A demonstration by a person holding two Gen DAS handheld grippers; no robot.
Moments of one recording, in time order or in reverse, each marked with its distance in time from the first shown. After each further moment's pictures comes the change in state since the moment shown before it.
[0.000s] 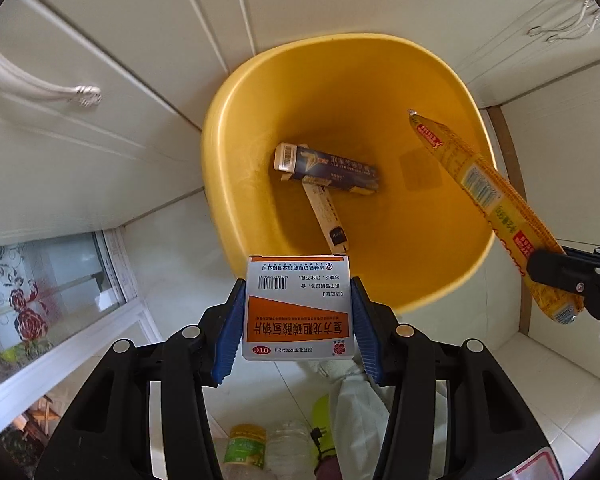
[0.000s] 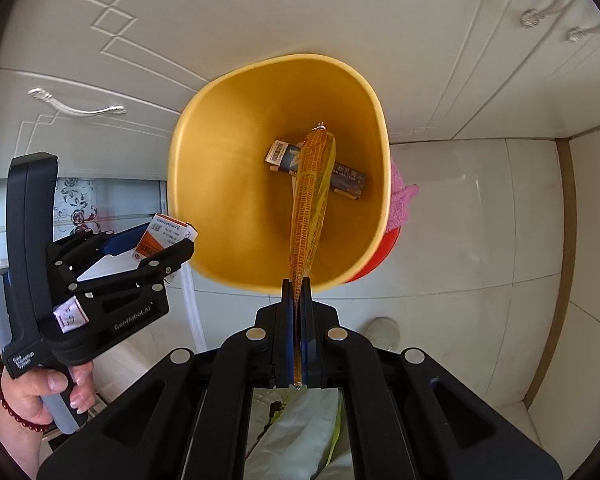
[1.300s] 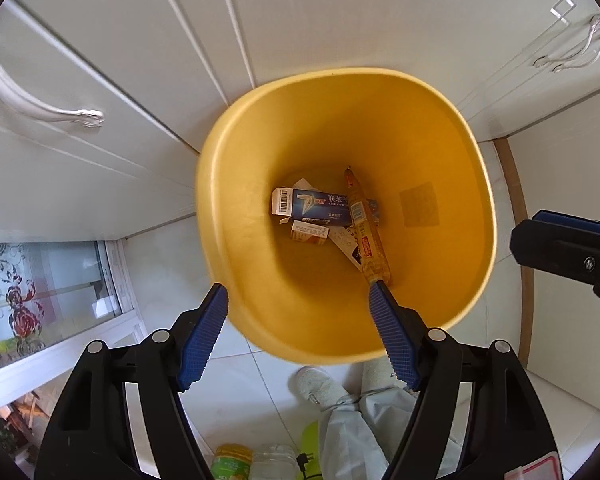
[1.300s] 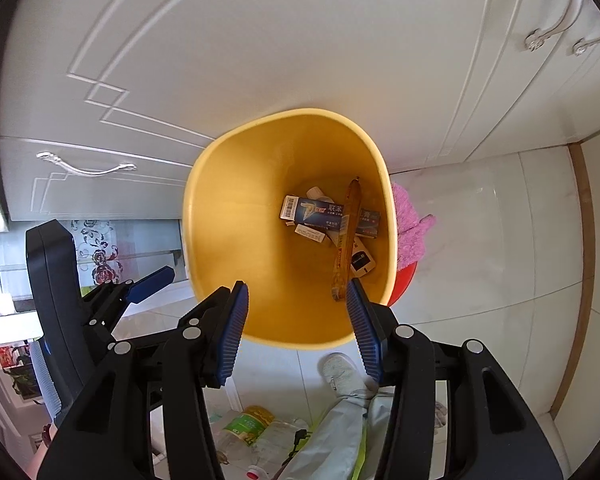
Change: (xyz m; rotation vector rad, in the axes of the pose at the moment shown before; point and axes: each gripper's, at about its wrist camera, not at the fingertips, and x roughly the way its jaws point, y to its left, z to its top) left arm -0.009 -0.012 0.006 -0.068 -0.098 0.020; right arm -0.014 -0.014 0.032 0.054 -0.092 0.092
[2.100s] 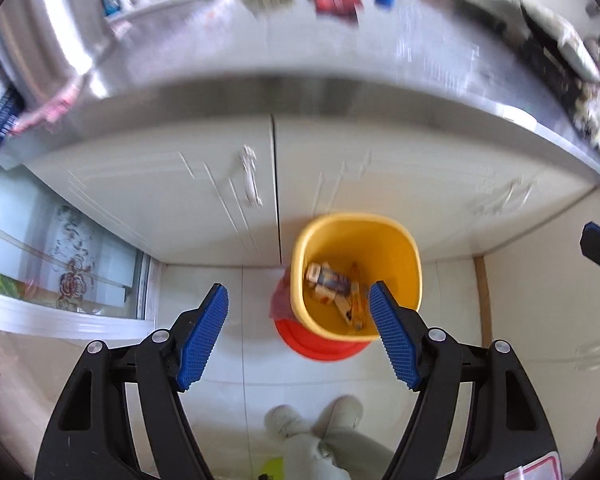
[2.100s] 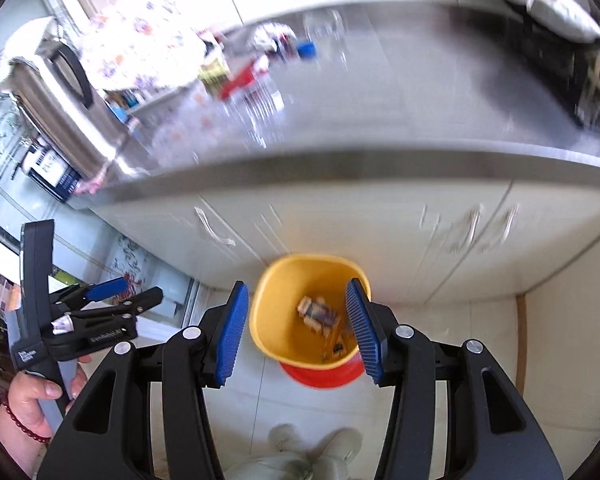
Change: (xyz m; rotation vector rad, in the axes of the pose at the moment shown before) left arm -0.216 0.051 -0.059 -0.259 -0.371 0.006; right arm -0.234 0.087 -0.063 -0.345 -0.465 -0.063
